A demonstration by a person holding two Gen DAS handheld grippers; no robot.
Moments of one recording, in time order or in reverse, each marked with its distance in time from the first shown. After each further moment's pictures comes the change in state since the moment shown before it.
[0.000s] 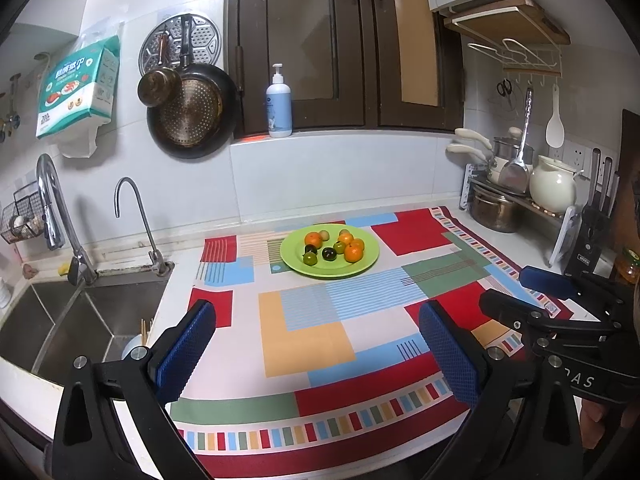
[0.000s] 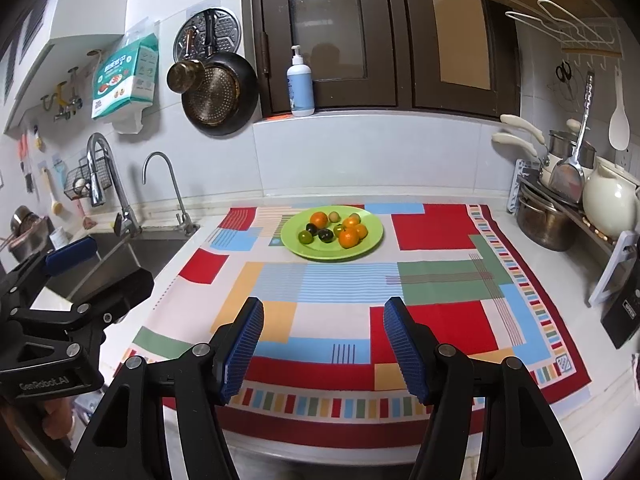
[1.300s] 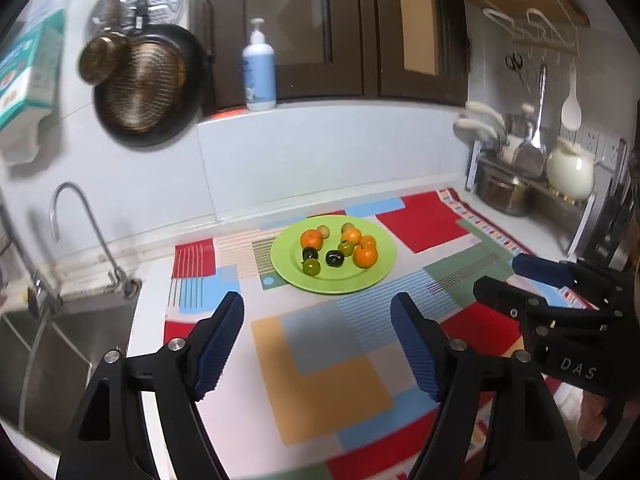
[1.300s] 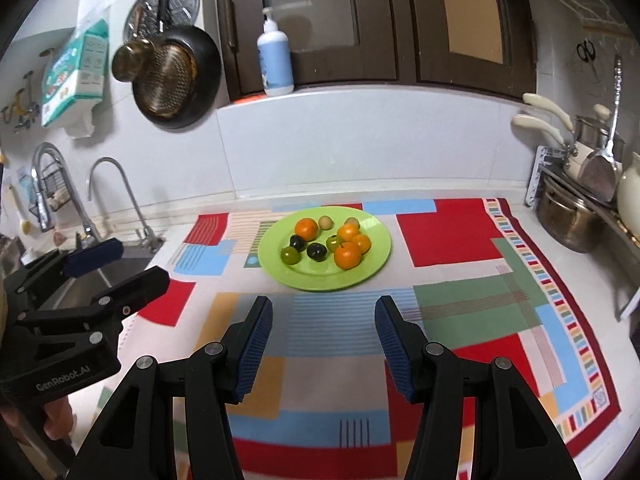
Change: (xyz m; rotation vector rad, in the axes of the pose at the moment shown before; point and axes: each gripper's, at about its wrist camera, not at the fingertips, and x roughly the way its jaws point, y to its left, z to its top) left arm 0.118 0.036 0.036 0.042 0.086 -0.085; right arm 0.114 0.005 0.048 0.057 0.058 -0.052
